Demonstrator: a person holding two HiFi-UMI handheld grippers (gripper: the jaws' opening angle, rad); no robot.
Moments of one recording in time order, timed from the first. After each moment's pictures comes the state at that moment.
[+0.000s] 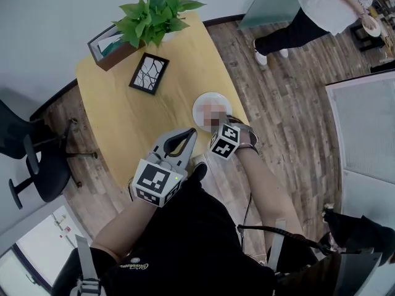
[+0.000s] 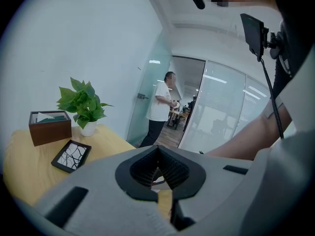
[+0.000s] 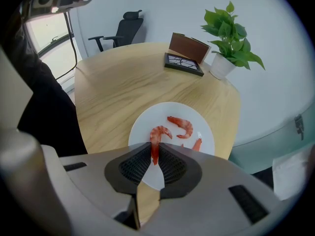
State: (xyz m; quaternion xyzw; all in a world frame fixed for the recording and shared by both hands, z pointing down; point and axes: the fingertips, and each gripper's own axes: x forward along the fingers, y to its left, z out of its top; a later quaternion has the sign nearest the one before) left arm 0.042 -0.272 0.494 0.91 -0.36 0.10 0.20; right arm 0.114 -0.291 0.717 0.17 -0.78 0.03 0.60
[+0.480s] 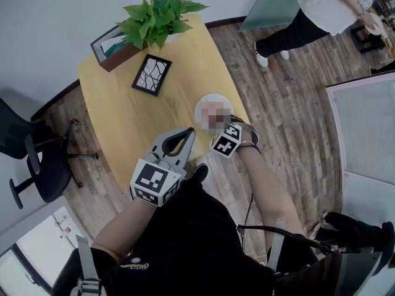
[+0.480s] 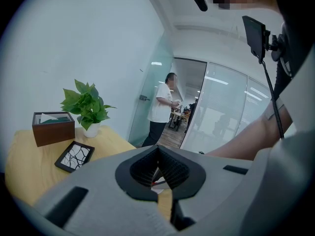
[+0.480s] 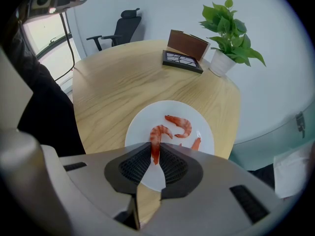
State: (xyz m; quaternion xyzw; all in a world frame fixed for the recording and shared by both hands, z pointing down) left arm 0.030 -0.276 0.491 0.90 -0.37 0.09 0.20; right arm 0.116 -0.295 0.720 0.17 -0.78 0.04 0.61
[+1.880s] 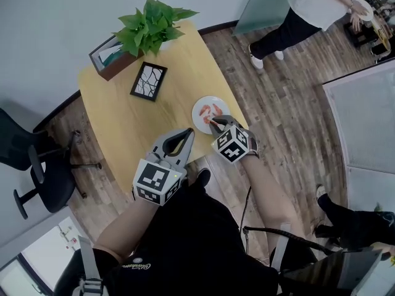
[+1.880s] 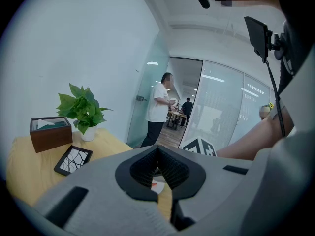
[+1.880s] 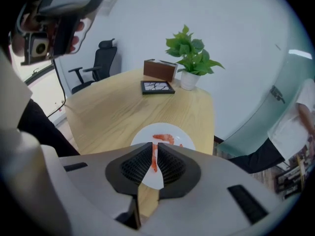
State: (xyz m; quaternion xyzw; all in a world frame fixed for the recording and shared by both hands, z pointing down) left arm 0.037 -0.270 0.483 0.91 -0.36 0.10 0.19; right arm 0.111 -0.302 0.656 0.30 -0.82 0.08 0.48
